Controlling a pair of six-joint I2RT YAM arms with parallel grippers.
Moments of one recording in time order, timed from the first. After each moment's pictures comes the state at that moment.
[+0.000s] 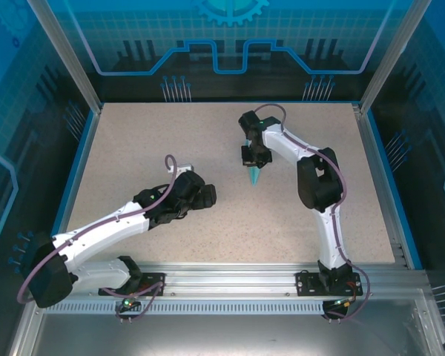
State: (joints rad) left arm -0.77 1.18 0.84 -0.59 -0.33 -0.84; right arm 0.46 2.23 1.86 -1.04 0.02 0.43
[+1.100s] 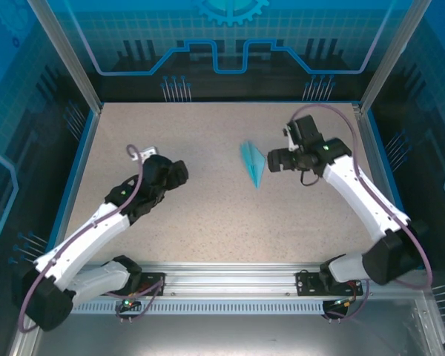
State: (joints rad) left arm -0.48 1.00 0.82 -0.54 -0.44 -0.74; right arm 0.36 1.35 1.25 -0.90 0.14 0.23
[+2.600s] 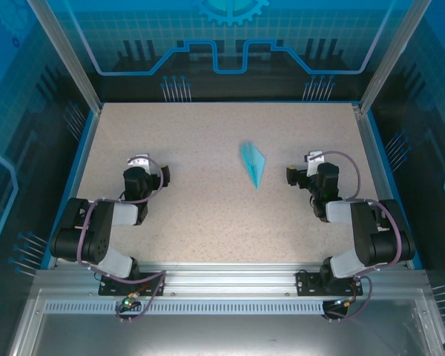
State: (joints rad) left arm -0.04 1.52 0.38 0.71 -0.14 -0.14; right arm 0.06 1.50 0.42 0.64 -0.01 -0.05
